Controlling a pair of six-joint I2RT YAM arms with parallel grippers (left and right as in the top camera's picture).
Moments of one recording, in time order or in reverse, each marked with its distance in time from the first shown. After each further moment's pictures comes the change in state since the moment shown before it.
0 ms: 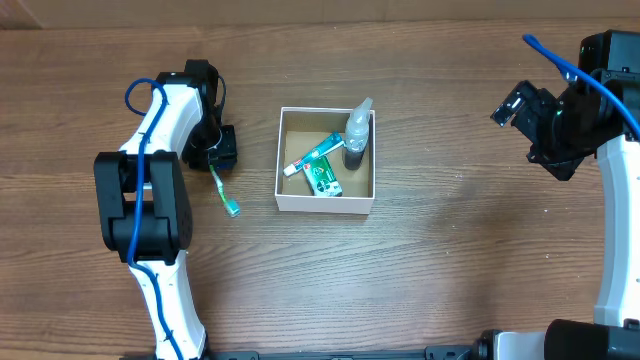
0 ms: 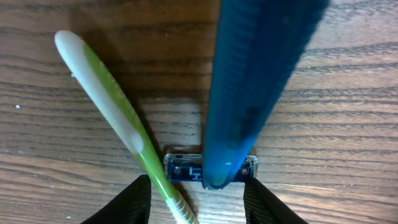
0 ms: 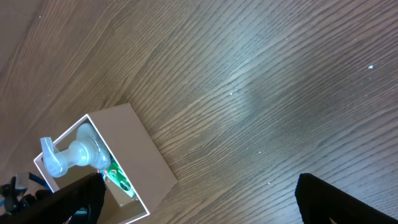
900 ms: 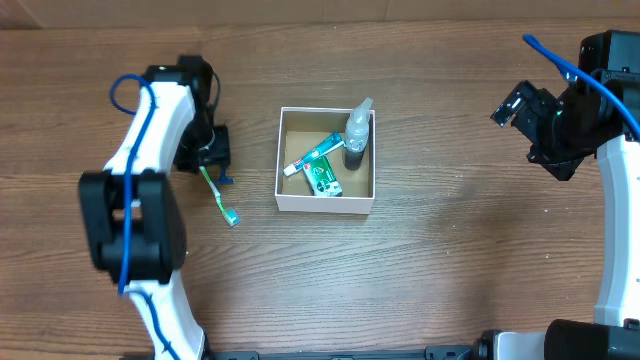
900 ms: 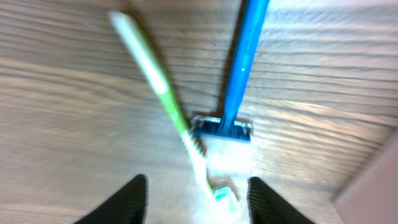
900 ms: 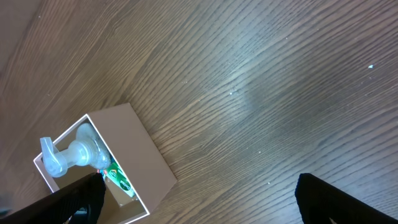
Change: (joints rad) left arm 0.000 -0.148 -0.008 -0.143 -0.041 -0.011; right arm 0.000 0.000 0.000 -0.001 0.000 0.000
